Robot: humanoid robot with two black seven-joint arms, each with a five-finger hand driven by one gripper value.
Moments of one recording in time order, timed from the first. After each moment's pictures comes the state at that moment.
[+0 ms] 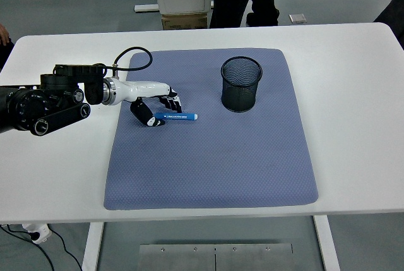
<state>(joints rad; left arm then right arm) -1.28 0.38 0.29 -0.88 1.05 -0.11 -0.32 0.02 0.00 0.64 0.23 0.19 0.05 0.11</state>
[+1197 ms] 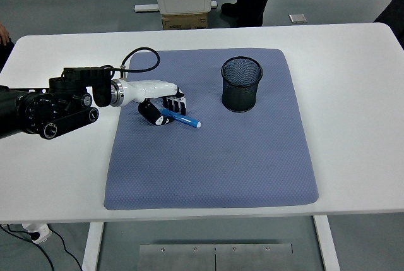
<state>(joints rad) -1.27 0.35 0.29 -0.88 1.06 -0.04 -0.32 0.02 0.00 0.64 0.23 0.19 0.05 0.11</state>
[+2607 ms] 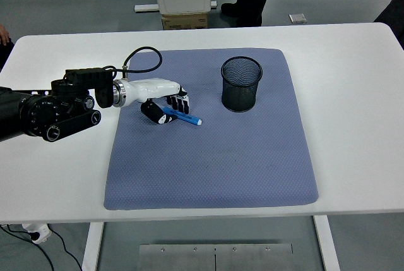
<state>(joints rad) -1.25 0.34 0.29 -0.88 1.08 0.02 -0.33 0.02 0.00 0.64 0.23 0.19 0.05 0.11</state>
